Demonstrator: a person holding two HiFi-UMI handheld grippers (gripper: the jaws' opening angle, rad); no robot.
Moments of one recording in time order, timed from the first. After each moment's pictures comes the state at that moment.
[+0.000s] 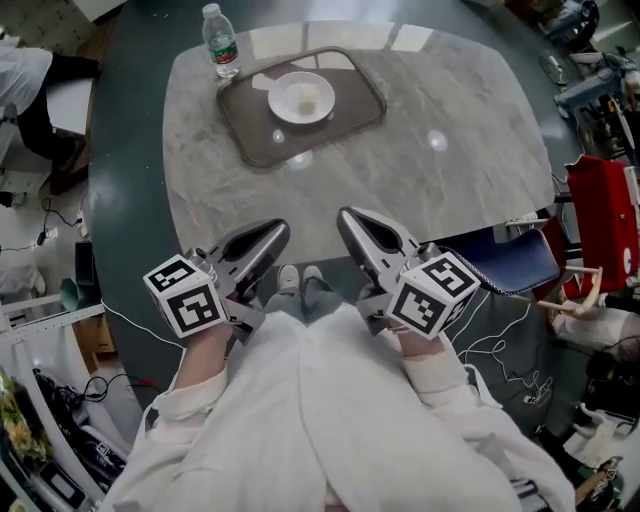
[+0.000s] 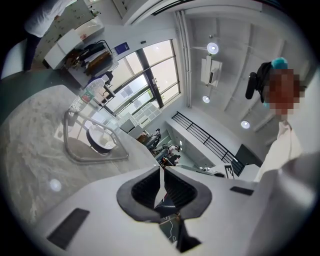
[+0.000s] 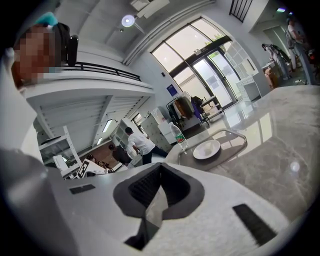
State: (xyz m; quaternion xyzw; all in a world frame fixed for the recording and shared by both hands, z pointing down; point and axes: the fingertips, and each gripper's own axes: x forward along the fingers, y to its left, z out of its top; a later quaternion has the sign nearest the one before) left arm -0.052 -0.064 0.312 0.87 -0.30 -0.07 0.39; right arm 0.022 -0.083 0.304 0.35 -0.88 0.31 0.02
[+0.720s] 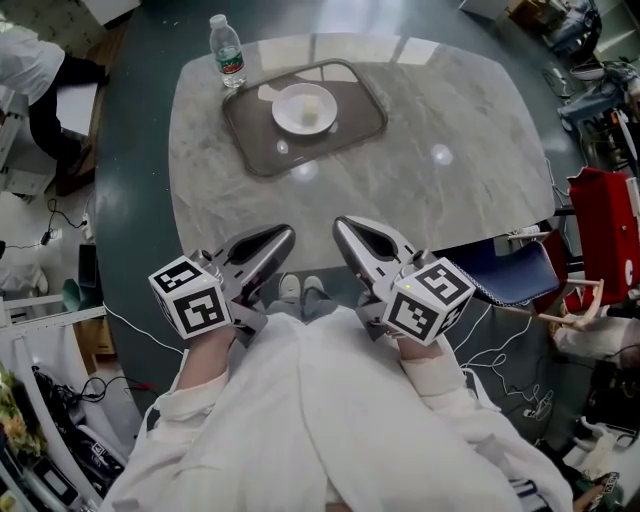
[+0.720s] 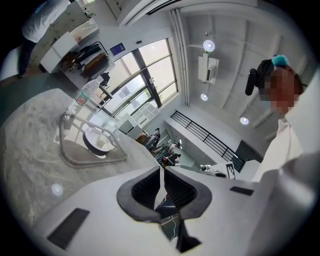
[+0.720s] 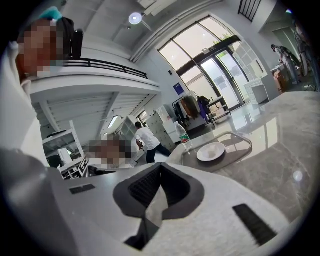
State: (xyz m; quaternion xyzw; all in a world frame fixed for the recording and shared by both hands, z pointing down) left arm -0.042 -0.068 0.306 0.88 -0.30 -0.06 0.37; right arm 0.017 -0.082 0.300 0.32 -0.90 0.28 0.03
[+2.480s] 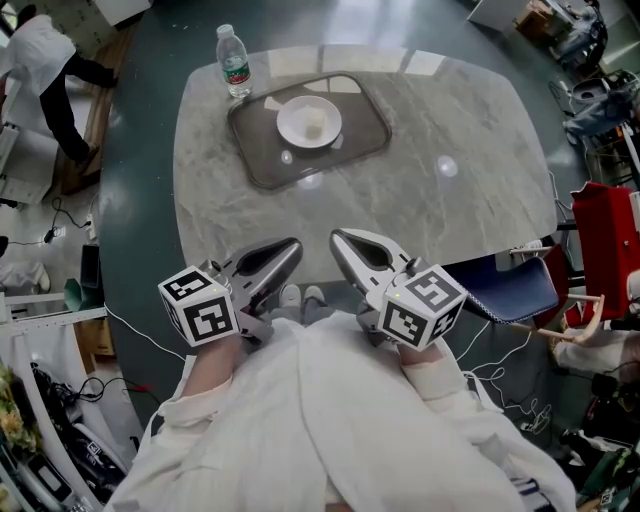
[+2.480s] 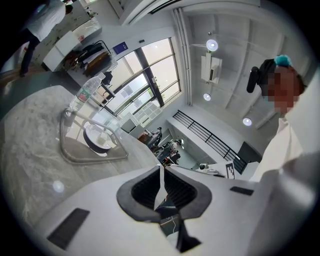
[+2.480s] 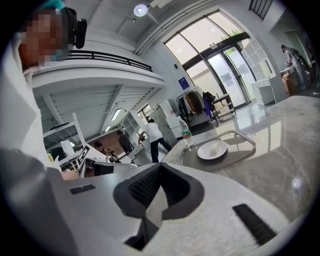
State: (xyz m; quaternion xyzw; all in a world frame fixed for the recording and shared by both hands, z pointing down) left arm -0.033 -0.071 0.310 0.87 -0.31 -0.06 0.38; right arm 0.011 -0.088 0.312 0.30 -0.91 0.26 0.07
